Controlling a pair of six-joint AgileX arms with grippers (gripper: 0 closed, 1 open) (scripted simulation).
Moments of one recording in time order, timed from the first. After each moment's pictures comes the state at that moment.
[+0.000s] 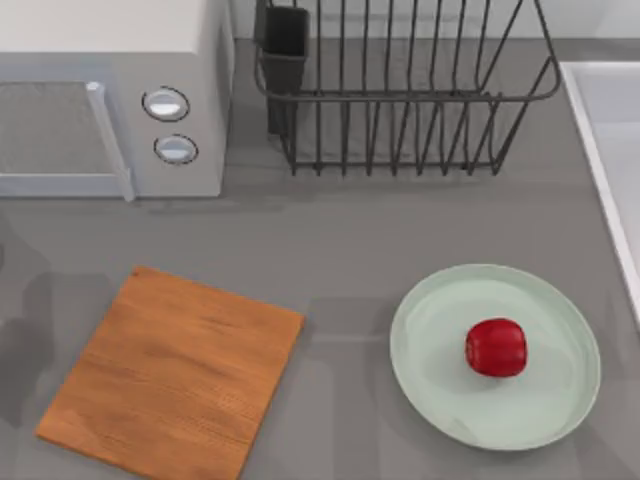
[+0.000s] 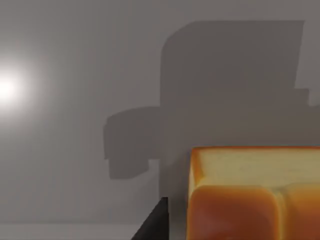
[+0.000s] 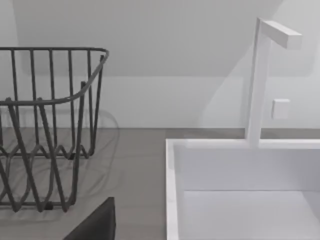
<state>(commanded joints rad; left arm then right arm) 0.28 1.90 1.03 -0.70 0.00 0.98 0.00 0.00 0.00 0.00 0.00 0.00</state>
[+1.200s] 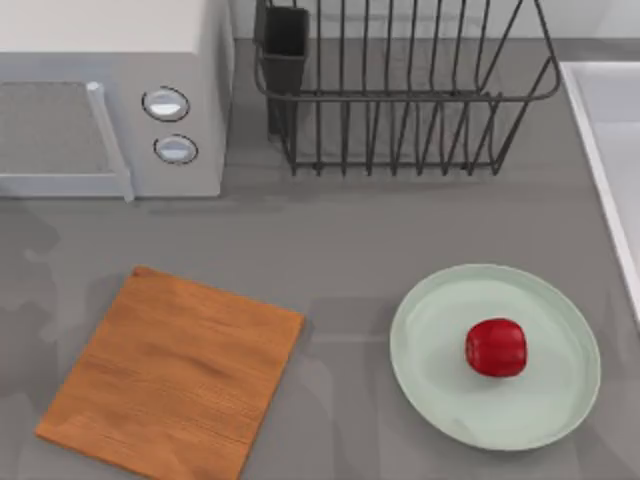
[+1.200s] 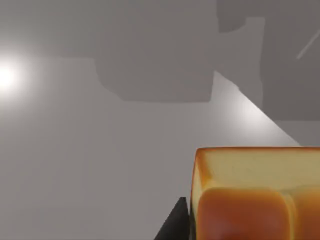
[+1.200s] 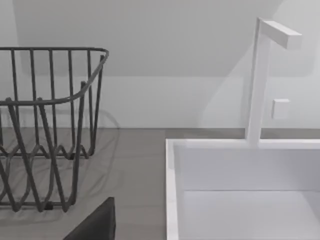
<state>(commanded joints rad) 0.28 1.75 1.25 -1.09 0.01 0.97 0.00 0.00 0.00 0.00 0.00 0.00</state>
